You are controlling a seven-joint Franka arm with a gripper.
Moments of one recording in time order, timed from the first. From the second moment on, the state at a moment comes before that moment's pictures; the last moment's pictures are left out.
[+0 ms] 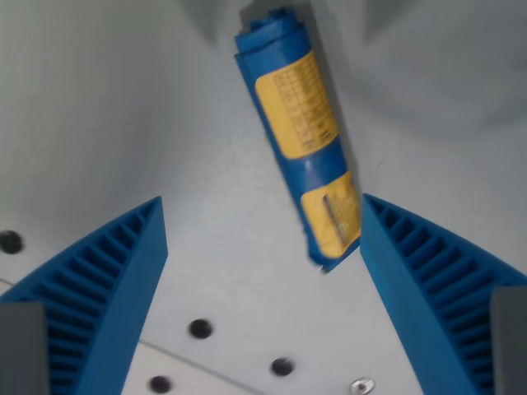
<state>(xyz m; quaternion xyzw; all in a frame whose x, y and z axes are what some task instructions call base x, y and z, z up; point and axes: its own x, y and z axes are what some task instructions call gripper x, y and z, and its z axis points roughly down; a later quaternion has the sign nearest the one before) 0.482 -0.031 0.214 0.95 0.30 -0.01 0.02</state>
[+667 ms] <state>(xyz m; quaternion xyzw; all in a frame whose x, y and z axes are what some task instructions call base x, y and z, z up) 0.496 -0.041 0.184 0.93 0.37 -0.01 0.02</state>
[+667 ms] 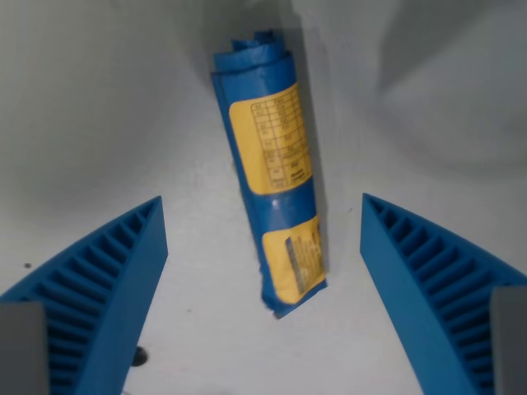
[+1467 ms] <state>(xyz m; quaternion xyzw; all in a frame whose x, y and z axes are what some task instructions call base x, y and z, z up) 0.501 -0.045 0.173 0.92 0.40 -0.01 0.02</state>
